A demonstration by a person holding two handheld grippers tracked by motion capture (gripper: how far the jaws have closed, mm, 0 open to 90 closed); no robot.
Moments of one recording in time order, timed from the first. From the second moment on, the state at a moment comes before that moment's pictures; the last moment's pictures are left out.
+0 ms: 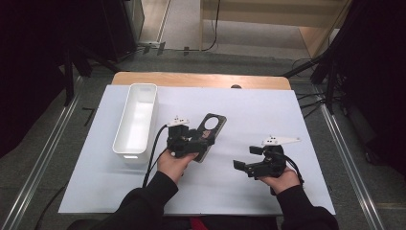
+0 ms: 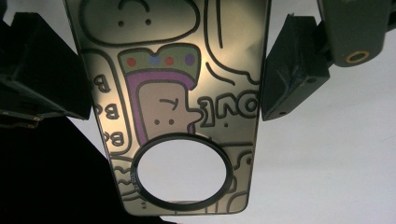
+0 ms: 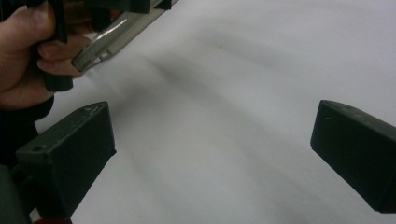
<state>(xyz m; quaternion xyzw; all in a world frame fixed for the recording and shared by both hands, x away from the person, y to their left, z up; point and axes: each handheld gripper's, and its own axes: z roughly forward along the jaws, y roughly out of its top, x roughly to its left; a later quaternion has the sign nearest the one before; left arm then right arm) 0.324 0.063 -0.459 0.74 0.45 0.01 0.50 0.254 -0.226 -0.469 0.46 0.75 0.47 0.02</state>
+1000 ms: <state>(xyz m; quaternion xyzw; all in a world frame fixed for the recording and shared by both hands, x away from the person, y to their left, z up) 0.316 0.062 -0.471 0.70 0.48 0.04 0.52 0.289 -0.214 -0.449 0.50 0.71 0.50 0.01</state>
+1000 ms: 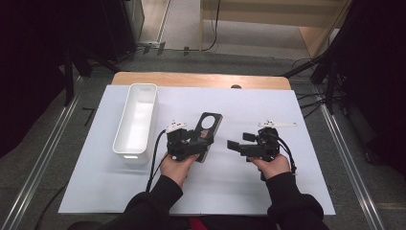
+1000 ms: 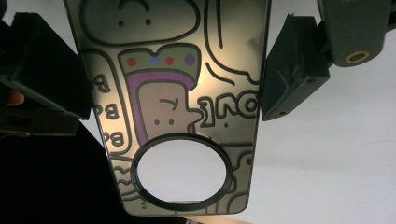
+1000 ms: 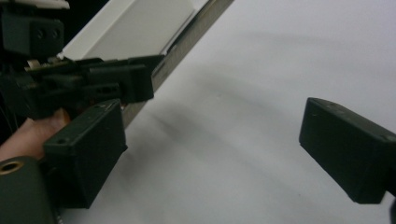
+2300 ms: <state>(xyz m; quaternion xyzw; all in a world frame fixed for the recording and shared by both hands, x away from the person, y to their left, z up) 0.317 0.059 -0.475 0.68 0.50 0.05 0.53 0.331 -0.191 -0.437 0.55 0.66 0.51 -0.04</state>
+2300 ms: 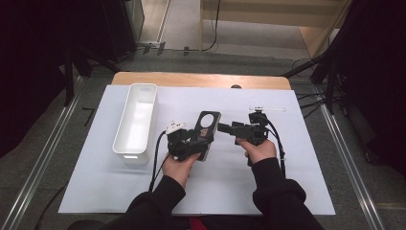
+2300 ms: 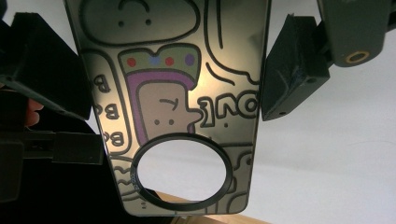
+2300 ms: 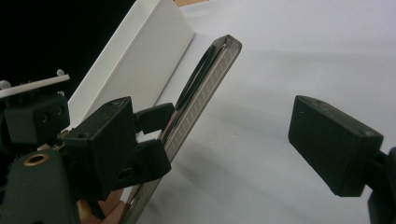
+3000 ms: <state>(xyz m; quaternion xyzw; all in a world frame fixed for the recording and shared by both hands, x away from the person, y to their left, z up) 0.314 0.056 -0.476 0.68 0.50 0.06 0.53 0.353 -0.186 -0.434 0.58 0.65 0.48 -0.05</state>
